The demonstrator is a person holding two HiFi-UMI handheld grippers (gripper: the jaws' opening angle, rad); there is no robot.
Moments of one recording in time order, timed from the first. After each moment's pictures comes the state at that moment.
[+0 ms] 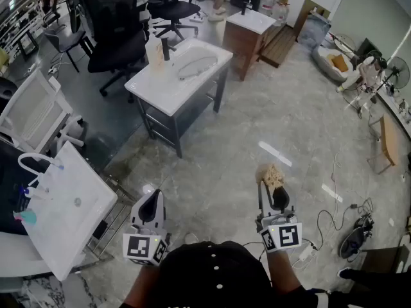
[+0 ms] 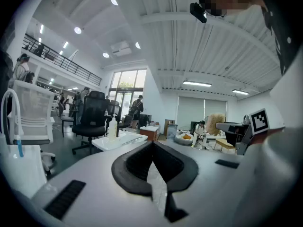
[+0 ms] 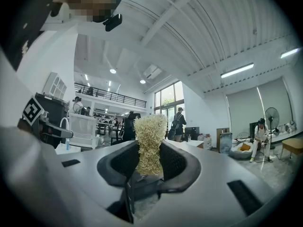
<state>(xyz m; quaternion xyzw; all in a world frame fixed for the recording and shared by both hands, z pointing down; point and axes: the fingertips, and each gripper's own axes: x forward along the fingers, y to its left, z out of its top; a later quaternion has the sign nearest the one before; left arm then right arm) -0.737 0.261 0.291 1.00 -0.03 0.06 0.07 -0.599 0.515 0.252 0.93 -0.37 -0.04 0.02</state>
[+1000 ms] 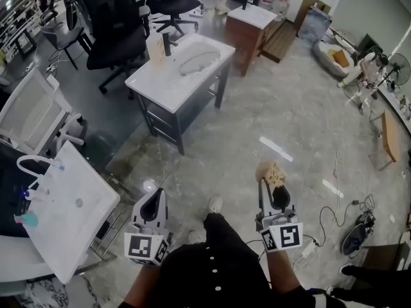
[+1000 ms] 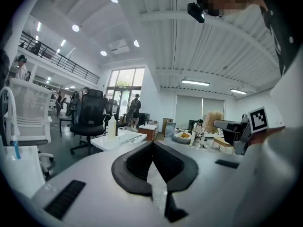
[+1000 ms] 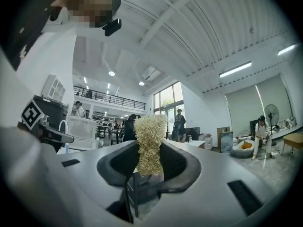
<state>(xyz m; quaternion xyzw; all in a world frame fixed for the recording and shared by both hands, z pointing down) -0.732 0.240 0.300 1.00 -0.02 0.07 0.06 -0.601 0.486 0.256 0.93 -0.37 -0.05 0.00</state>
